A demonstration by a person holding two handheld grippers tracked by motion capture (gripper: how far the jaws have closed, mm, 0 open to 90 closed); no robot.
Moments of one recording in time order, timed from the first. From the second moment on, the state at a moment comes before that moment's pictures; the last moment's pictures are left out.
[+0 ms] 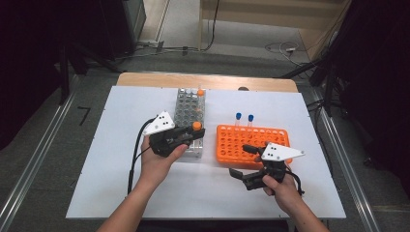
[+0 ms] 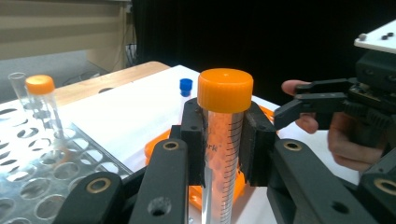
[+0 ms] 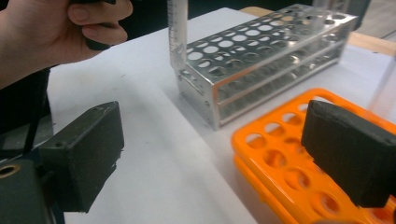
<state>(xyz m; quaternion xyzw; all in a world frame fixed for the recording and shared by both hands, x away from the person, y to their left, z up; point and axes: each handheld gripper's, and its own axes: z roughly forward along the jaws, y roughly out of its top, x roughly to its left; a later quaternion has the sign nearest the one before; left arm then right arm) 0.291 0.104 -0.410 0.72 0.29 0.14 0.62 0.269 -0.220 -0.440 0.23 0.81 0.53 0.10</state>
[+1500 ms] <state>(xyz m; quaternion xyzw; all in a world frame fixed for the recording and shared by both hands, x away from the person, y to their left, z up) 0.409 0.100 -0.407 0.66 0.36 0.22 0.62 0.259 -0.282 -0.459 0.28 0.79 0.52 0.13</state>
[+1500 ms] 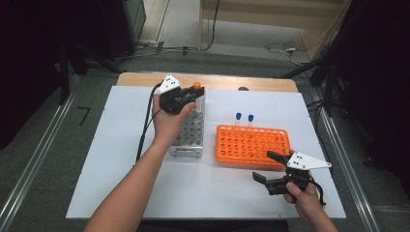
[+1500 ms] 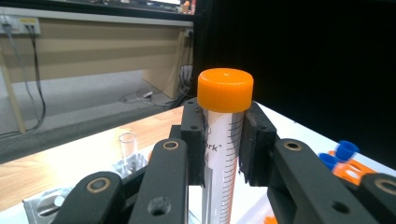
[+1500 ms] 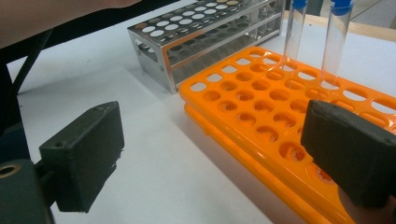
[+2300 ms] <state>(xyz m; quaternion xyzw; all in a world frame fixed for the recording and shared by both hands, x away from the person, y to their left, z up) 0.432 0.086 -0.431 0.67 0.38 0.27 0.58 0.260 -0.284 -0.459 0.28 0.79 0.53 0.12</state>
